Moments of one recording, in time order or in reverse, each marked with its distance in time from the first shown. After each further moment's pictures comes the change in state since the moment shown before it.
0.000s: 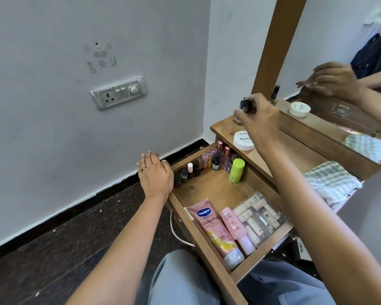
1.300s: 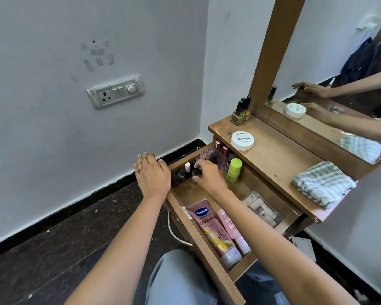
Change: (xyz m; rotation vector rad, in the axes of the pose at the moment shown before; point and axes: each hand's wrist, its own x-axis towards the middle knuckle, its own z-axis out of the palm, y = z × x) left_hand -0.002 0.000 0.001 -0.001 -0.004 -0.058; right_hand -0.123 0.023 0.108 -0.140 -0.615 0.085
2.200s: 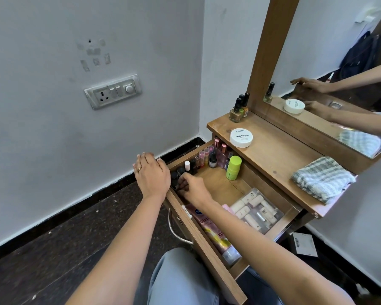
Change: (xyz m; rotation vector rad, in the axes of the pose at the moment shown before) left_hand -0.001 0.001 -0.002 -0.033 -0.007 -0.007; right_hand -0.028 -0.018 0.040 0.306 -0.159 0.018
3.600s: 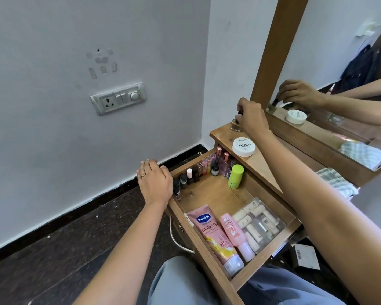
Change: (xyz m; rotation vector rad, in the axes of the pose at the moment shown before) left_hand 0.000 0.000 0.000 -0.009 -0.003 0.004; right_hand 0.095 -0.041 -0.221 -0.555 0.552 -0.033
